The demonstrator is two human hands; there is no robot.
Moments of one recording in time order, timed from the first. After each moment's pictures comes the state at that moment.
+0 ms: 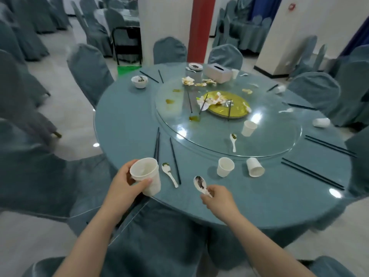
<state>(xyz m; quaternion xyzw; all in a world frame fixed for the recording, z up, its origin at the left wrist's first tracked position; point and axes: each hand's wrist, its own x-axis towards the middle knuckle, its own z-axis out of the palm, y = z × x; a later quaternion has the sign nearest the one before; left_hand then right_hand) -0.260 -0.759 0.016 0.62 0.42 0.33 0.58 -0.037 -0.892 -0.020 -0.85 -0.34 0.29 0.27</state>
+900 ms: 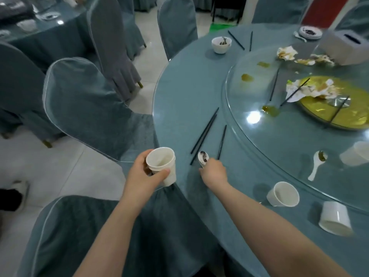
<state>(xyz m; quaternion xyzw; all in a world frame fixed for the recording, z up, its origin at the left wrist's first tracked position) -0.221 -0.753 -0.030 0.46 0.62 0.42 0.47 -0.023 -0.687 -0.133 -0.80 -0.53 0.29 0.05</state>
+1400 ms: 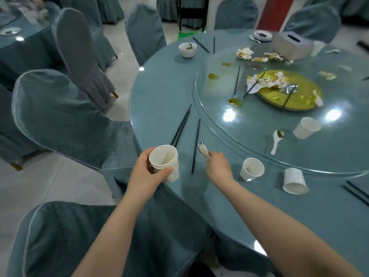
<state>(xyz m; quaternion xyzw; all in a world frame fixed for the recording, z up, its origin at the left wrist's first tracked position) -0.187 -0.789 -0.017 0.51 0.55 0.40 0.52 0.029 -0.755 -0.093 -0.80 -0.55 0.22 0.13</state>
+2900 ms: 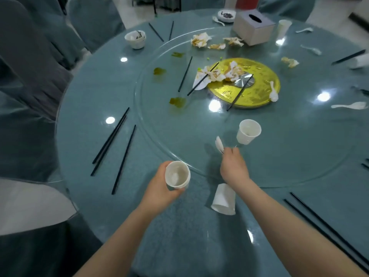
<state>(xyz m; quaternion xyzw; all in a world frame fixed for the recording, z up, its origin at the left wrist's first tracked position) 0.096 -0.772 -0.097 0.66 0.54 0.25 0.47 0.330 -0.757 -0.119 -0.83 -0.53 0.17 0.06</state>
